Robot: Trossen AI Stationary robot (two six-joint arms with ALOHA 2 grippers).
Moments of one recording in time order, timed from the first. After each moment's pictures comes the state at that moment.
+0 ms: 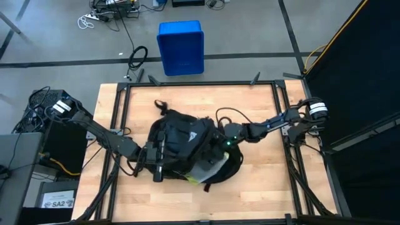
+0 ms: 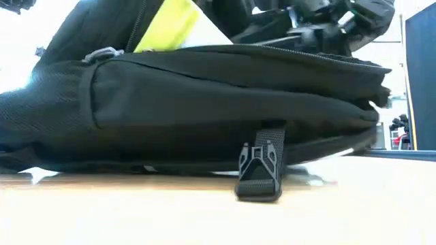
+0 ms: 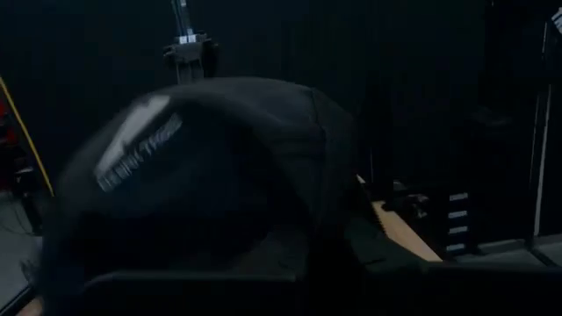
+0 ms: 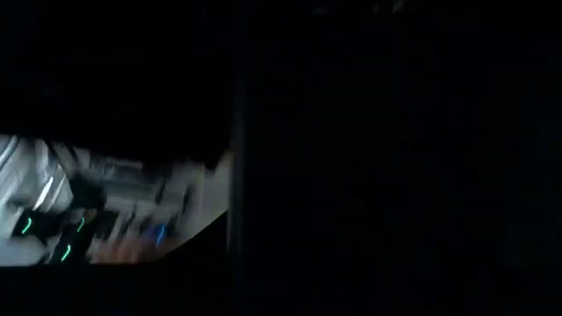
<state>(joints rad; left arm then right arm) -0.54 1.20 0.52 0.82 -0.45 0.18 0.08 1.67 0.76 0.60 -0.30 1.03</state>
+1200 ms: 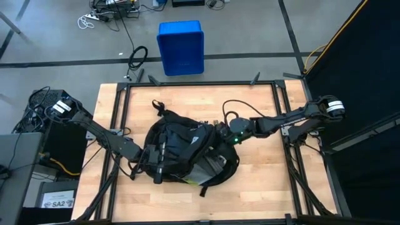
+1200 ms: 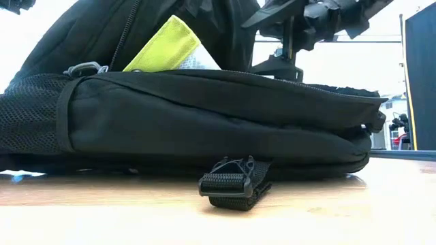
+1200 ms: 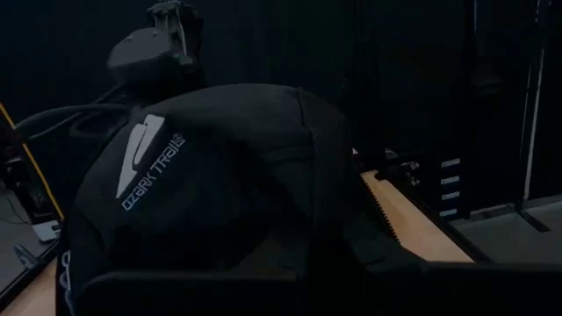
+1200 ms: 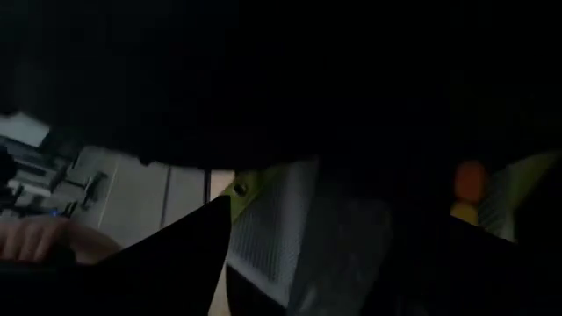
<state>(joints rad) -0.54 1.20 0.52 0.73 -0.45 0.18 0.10 1.44 0.79 0.21 -0.19 0.73</state>
